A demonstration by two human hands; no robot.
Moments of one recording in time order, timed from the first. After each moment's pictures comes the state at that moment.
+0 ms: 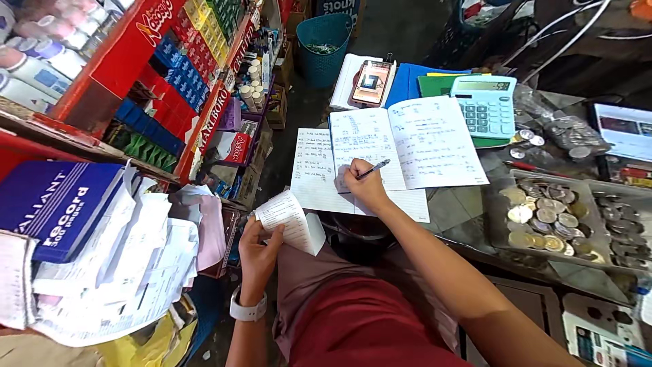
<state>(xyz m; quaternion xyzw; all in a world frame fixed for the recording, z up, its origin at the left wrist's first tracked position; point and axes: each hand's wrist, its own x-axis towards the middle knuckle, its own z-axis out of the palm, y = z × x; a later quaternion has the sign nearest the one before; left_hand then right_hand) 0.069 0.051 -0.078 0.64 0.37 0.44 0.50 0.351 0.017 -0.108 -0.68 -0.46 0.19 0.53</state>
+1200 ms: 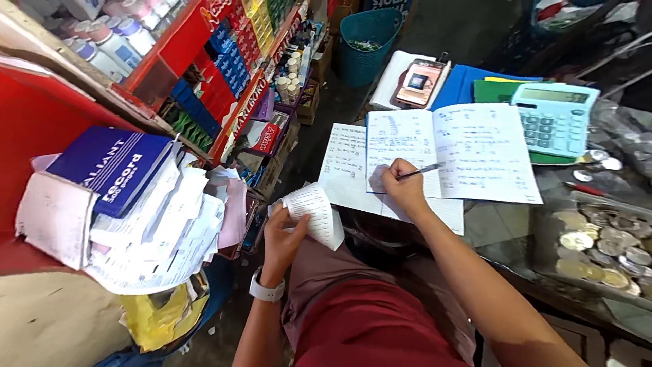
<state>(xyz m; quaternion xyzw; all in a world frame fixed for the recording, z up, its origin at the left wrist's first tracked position) 0.074 0.048 -0.078 0.66 0.37 0.44 0.49 0.364 0.009 -0.111 -0.68 -0.45 0.18 0.55</state>
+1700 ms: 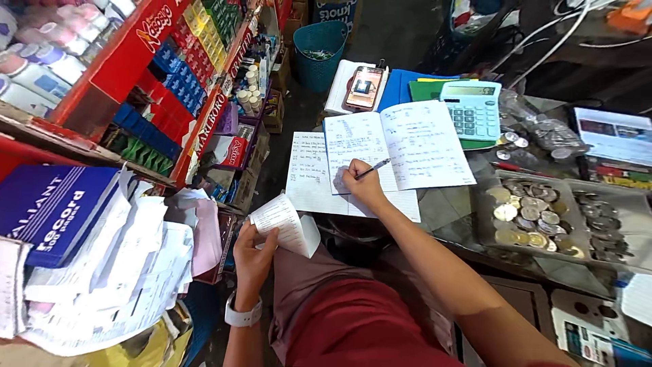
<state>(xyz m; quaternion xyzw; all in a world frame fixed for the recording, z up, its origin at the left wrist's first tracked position) 0.068 0.049 -0.079 0.64 0.38 0.45 0.49 0.360 0.012 -0.109 -0.68 -0.44 0.20 0.56</state>
